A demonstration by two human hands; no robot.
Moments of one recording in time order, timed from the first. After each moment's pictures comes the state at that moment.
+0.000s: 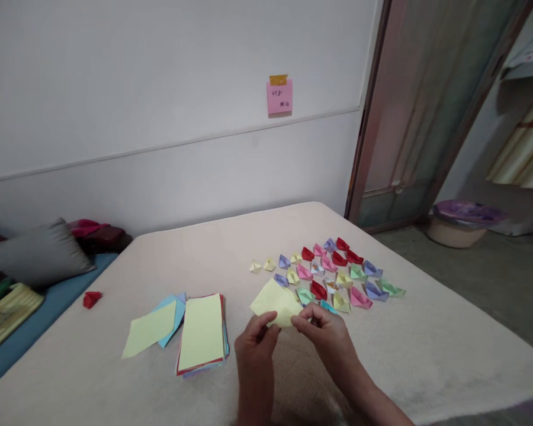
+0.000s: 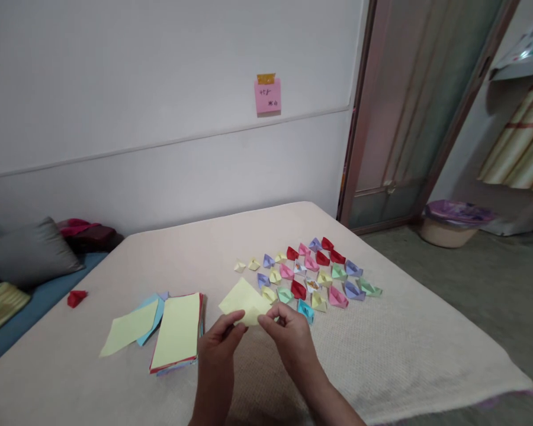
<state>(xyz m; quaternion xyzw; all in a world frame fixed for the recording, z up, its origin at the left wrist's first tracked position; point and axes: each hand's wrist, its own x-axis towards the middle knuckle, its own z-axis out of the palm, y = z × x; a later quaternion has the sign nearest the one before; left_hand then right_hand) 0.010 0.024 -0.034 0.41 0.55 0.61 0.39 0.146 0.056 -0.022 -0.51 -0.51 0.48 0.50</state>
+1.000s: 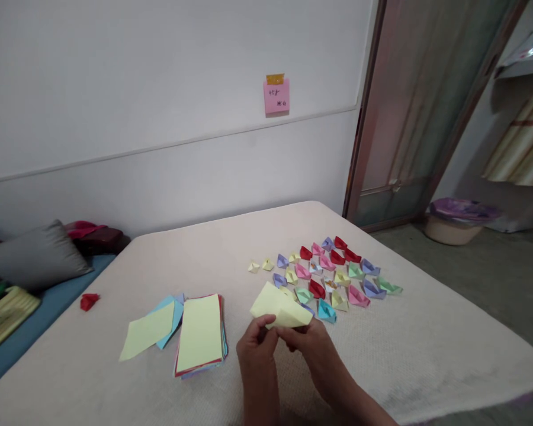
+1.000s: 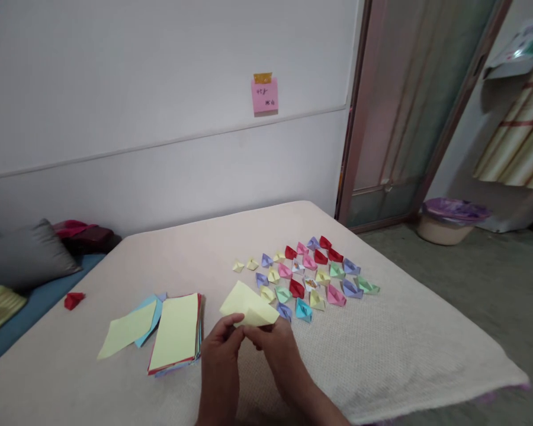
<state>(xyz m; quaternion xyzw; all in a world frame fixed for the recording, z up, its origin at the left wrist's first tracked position) 0.024 0.025 -0.040 0.30 0.53 0.66 0.45 0.122 0.042 -0.018 -0.44 -0.44 0.60 0.49</state>
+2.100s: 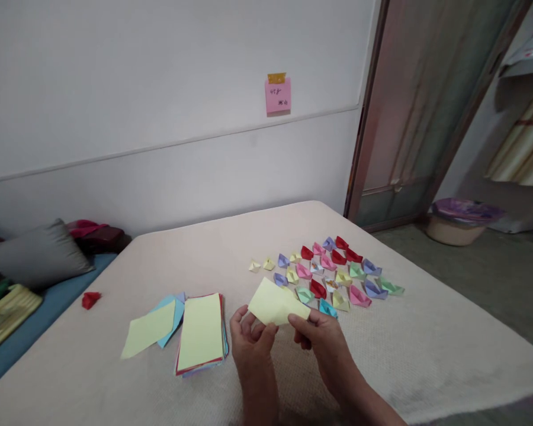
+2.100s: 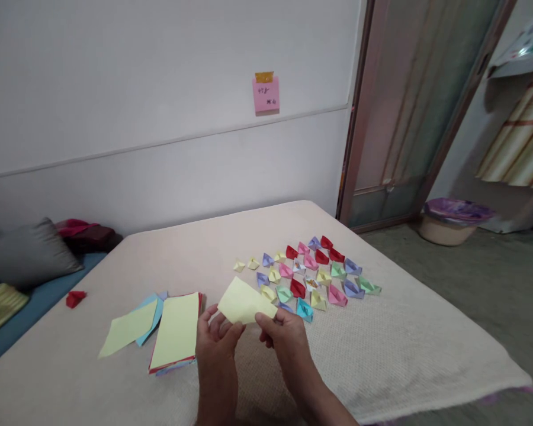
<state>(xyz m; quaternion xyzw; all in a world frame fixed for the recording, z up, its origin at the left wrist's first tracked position) 0.027 0.032 -0.030 0.21 0.49 0.74 0.41 0.134 0.046 -0.023 -0.49 -0.42 0.57 0.51</state>
